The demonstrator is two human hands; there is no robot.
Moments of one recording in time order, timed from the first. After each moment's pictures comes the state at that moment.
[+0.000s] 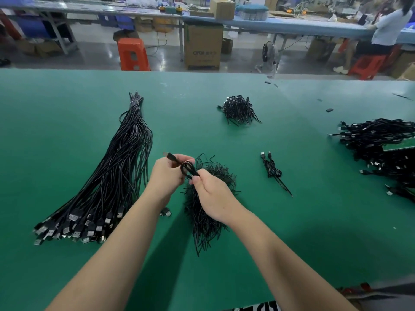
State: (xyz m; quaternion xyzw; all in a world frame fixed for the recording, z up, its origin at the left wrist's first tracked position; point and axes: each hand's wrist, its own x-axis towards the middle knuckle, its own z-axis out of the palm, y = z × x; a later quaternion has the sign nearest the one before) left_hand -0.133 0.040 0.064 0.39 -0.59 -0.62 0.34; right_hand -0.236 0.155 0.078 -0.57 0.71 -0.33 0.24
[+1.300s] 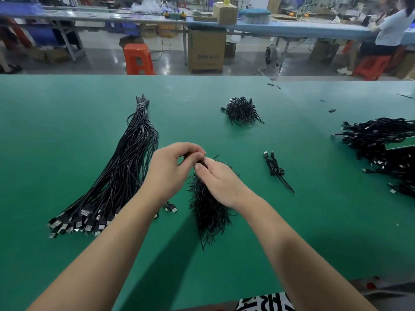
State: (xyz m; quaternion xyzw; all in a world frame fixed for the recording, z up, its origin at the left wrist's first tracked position) left_hand -0.102 0.085 0.139 0.30 -0.82 -0.30 0.38; right_hand -0.236 0.159 0.113 -0.59 0.65 -0.39 0.27
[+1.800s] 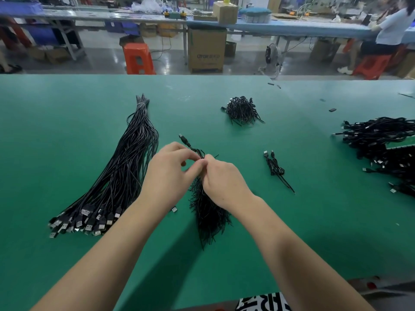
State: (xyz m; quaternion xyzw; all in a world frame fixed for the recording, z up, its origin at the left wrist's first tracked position) left_hand -0.099 0.101 0.142 0.37 -0.83 -0.20 0.36; right_hand -0.233 0.157 0.112 -0.64 0.73 -0.23 0.01
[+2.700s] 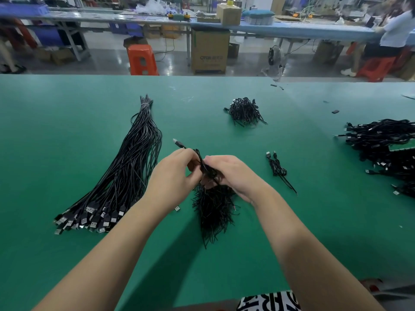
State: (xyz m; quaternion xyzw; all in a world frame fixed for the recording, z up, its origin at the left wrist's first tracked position) left_hand -0.095 0.095 0.127 0.34 -0.87 -0.18 0.32; right_hand -0.253 0.159 0.126 -0.46 0.57 -0.47 0.49
